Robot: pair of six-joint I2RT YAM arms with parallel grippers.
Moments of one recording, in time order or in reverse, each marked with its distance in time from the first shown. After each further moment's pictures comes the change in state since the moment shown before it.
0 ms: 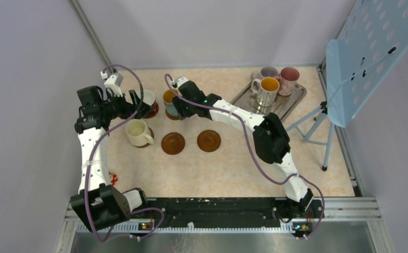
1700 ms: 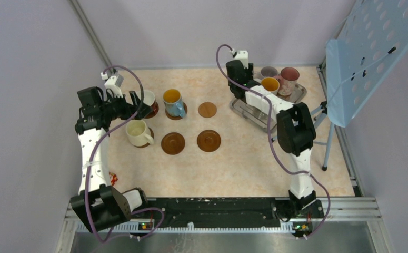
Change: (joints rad) left arm 0.002 -0.009 -0.013 0.000 0.003 0.000; right arm -0.379 -0.141 -0.259 0.315 0.559 -0.044
